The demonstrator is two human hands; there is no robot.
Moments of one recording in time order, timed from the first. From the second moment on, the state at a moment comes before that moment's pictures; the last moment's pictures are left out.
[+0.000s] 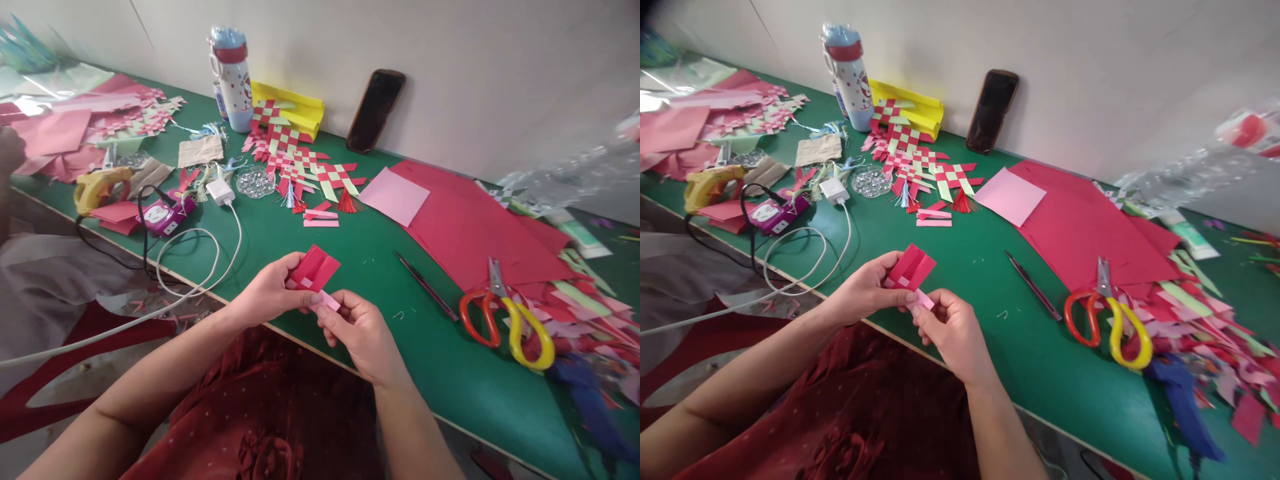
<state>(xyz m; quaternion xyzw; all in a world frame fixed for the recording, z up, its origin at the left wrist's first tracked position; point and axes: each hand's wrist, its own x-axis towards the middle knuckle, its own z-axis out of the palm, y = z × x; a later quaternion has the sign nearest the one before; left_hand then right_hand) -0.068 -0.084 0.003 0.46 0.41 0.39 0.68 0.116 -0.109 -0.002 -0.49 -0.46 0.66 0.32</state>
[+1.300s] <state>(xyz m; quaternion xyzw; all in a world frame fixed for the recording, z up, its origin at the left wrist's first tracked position) -0.109 -0.113 -0.018 0.93 0.30 0.18 0.05 0.151 -0.114 -0.011 -0.58 -0.67 0.31 0.35</state>
